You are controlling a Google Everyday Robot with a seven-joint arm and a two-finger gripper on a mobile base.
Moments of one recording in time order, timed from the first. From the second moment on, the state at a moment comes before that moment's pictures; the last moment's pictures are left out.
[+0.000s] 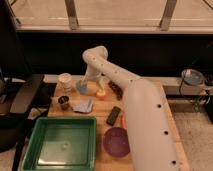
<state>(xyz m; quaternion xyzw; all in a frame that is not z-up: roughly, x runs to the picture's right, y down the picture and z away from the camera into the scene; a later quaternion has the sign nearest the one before) -0.074 -0.010 0.939 -0.21 -0.25 -0.56 0.76</state>
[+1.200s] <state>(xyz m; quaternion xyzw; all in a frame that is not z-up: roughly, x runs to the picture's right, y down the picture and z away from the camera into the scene) -0.014 0.007 0.959 -0.23 -0.25 -0.52 0.79</state>
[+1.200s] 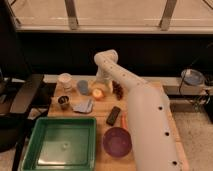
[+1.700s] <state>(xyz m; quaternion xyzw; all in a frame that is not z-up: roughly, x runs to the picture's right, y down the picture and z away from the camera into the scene) -0.017 0.029 0.957 -0.25 -0.27 -0.51 0.77</state>
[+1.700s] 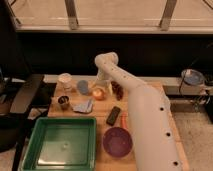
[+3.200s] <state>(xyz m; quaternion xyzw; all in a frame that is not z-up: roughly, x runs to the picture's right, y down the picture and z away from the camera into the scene) -0.037 -0.040 0.815 -0.04 -0.32 -0.51 0.79</state>
